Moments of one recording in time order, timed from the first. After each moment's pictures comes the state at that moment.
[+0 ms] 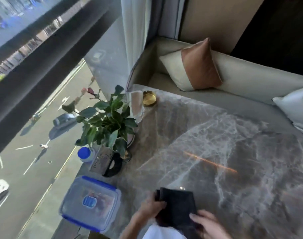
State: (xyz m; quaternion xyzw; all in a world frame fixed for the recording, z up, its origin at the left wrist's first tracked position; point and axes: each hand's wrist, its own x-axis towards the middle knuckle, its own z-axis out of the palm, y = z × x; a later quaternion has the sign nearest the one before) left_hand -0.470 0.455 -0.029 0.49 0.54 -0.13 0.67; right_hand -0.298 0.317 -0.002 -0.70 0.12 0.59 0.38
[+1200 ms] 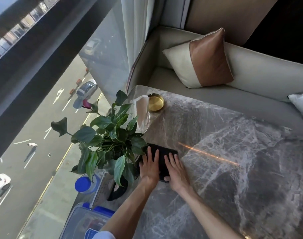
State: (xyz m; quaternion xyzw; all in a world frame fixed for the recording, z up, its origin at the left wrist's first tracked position) left_hand -0.410 0.641 -0.073 0.80 0.50 -0.22 0.25; right_hand -0.310 0.559 -0.096 -0.78 -0.53 0.32 -0.03
